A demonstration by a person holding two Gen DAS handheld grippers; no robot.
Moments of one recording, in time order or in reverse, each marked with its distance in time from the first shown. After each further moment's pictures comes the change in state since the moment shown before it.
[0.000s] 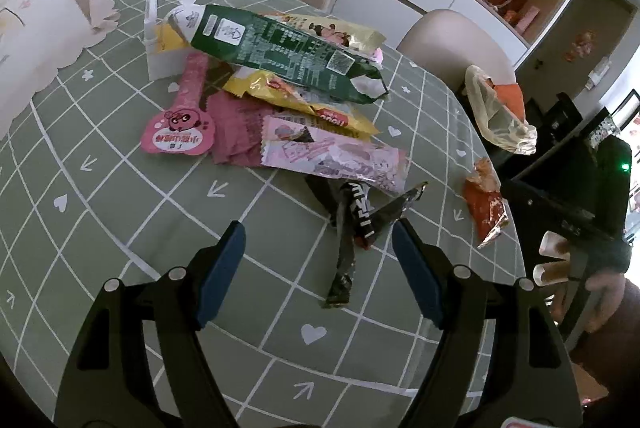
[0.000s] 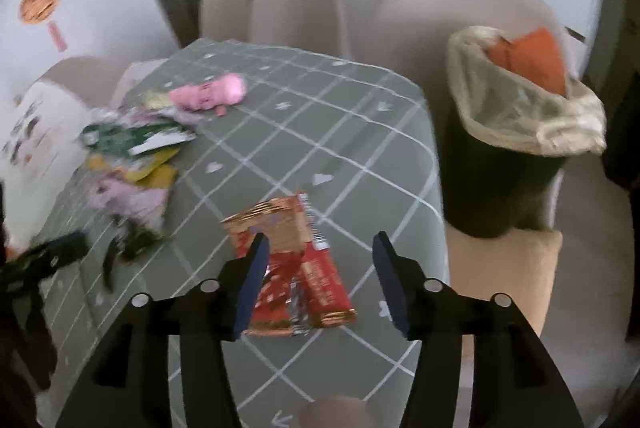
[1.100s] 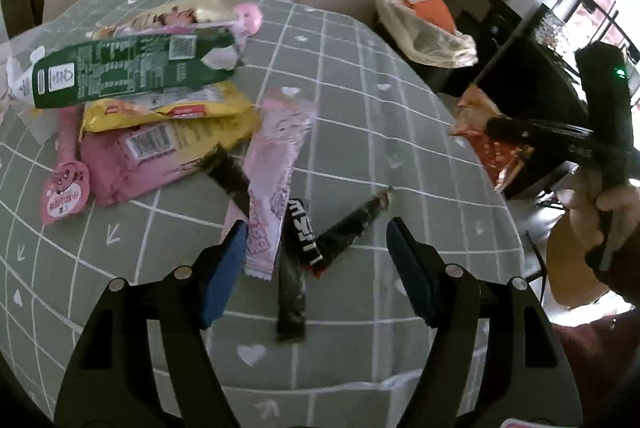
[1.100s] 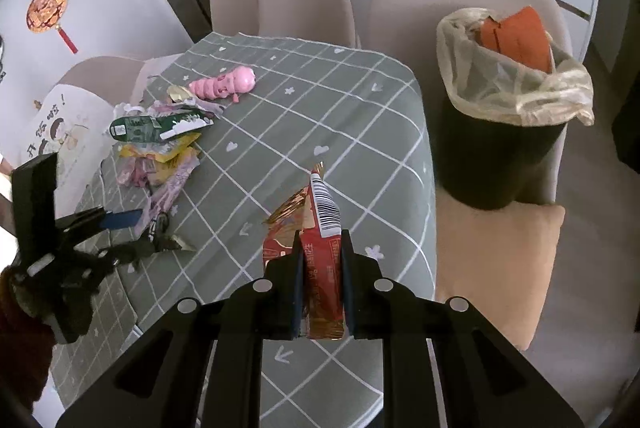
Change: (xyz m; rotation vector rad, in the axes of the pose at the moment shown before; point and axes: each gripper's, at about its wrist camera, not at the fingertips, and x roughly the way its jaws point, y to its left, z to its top) left arm 0.024 -0.055 0.003 0.339 0.144 -0.155; right arm -0.042 -0.022 -0.023 0.110 0.047 0.052
